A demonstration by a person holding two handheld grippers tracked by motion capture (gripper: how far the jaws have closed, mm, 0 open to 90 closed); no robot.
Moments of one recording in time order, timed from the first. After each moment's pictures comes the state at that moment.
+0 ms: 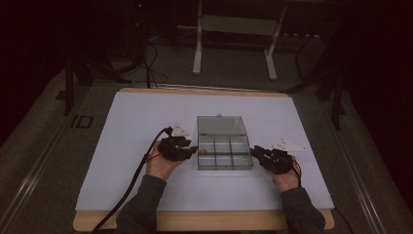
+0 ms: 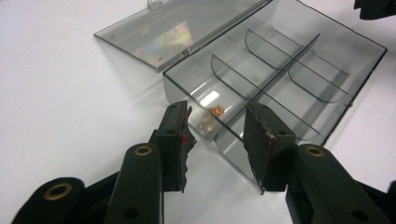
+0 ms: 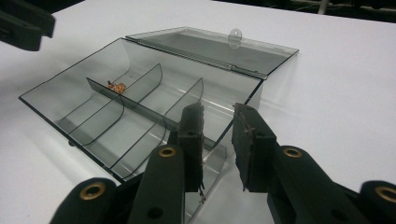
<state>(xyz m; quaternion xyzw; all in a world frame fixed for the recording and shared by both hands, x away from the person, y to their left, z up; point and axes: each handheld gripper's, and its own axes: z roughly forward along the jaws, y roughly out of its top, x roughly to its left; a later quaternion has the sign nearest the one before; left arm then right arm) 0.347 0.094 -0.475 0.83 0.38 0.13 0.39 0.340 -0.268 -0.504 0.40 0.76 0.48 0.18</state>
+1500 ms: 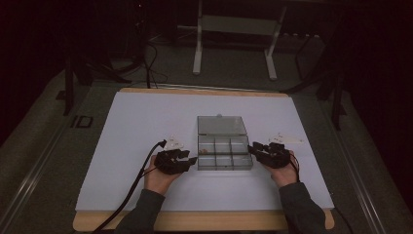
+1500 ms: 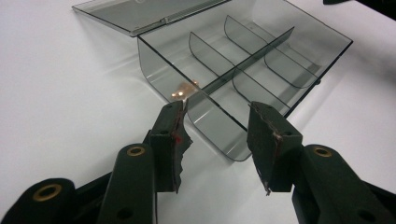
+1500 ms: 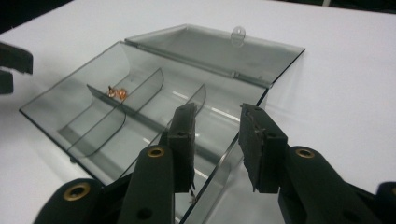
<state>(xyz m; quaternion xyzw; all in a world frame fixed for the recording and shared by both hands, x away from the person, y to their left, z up) 0.318 0.100 -0.499 0.80 0.40 0.11 0.44 0.355 -0.260 -0.493 0.41 0.77 0.46 0.16</state>
